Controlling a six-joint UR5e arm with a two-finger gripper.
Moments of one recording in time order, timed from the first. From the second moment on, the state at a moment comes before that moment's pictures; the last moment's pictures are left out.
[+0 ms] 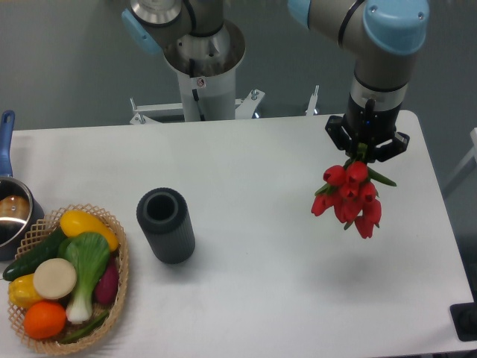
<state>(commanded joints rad) 2.71 -1.80 -1.44 -1.33 1.55 1.14</state>
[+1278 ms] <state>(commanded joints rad) 2.65 -1.70 -1.54 -1.00 0.57 0.76</state>
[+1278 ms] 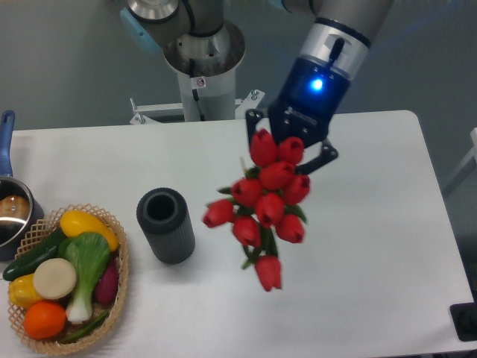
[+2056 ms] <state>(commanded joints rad) 2.63 -1.68 -1.83 -0.76 0.19 1.06</state>
